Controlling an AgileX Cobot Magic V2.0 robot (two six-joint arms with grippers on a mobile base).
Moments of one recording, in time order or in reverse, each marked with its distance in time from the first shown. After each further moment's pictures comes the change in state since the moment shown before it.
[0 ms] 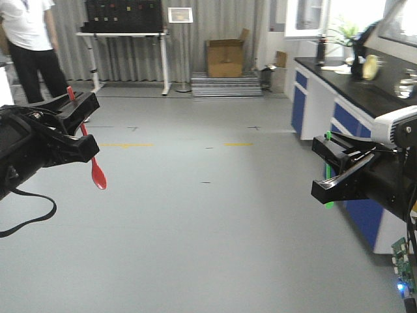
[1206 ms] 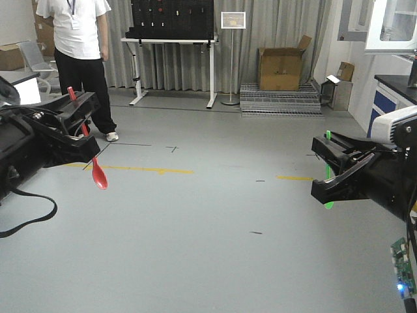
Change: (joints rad) left arm 0.000 0.000 0.000 0.000 0.000 0.000; right arm 0.000 0.000 0.000 0.000 -0.003 0.000
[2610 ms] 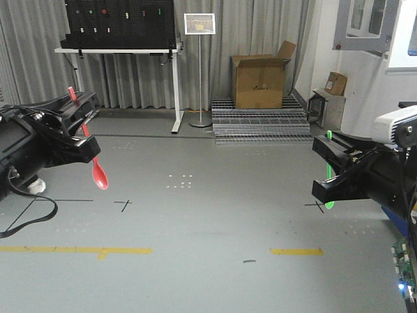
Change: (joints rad) left arm 0.000 0.000 0.000 0.000 0.000 0.000; right arm 0.000 0.000 0.000 0.000 0.000 0.000
